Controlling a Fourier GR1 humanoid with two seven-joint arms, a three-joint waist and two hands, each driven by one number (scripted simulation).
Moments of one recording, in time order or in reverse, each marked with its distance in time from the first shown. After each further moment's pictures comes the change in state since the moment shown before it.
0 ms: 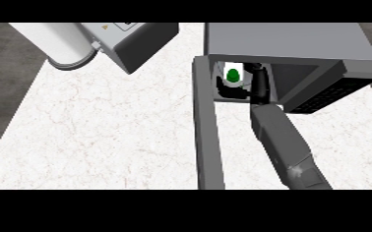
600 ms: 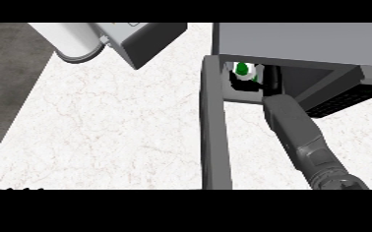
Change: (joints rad) left arm -0.042 0.016 0.009 0.025 0.005 -0.024 0.009; right arm -0.146 -0.095 -0.036 0.270 0.063 -0.082 -0.099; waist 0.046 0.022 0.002
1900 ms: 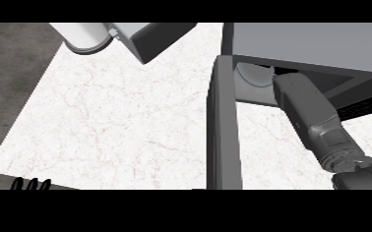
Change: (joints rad) left arm -0.076 0.019 0.017 0.059 0.021 -0.030 0.017; right arm -0.145 -0.077 -0.072 0.066 0.031 -0.300 -0.076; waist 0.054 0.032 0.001
